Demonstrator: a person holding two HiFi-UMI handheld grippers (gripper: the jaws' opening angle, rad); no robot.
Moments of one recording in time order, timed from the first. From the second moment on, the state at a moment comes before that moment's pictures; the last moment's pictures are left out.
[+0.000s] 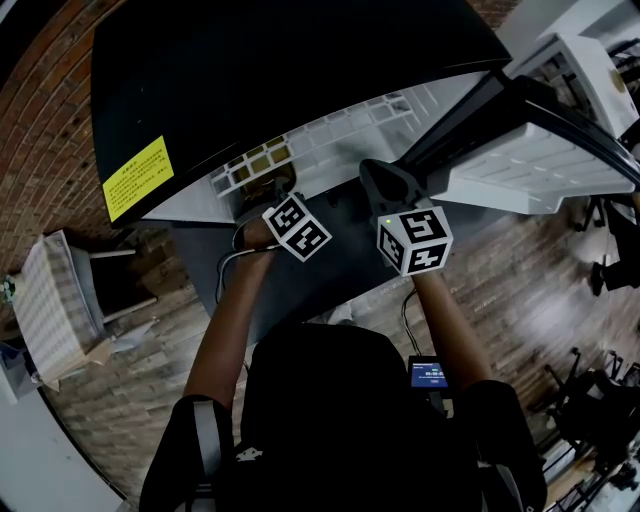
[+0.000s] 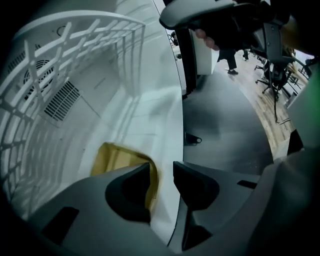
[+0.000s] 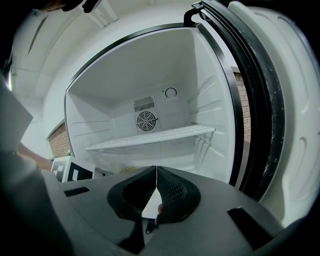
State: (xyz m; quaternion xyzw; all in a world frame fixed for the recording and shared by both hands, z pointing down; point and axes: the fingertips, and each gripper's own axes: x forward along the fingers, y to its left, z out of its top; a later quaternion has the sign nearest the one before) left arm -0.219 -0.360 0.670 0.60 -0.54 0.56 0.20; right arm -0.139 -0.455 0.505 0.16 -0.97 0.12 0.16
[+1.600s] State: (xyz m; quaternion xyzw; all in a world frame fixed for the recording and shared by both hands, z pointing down) left arm -0.210 -0.354 0.666 0.60 -0.52 0.58 0.19; right arm -0.125 -0.446 0.492 0.17 -0.97 0.09 0.17
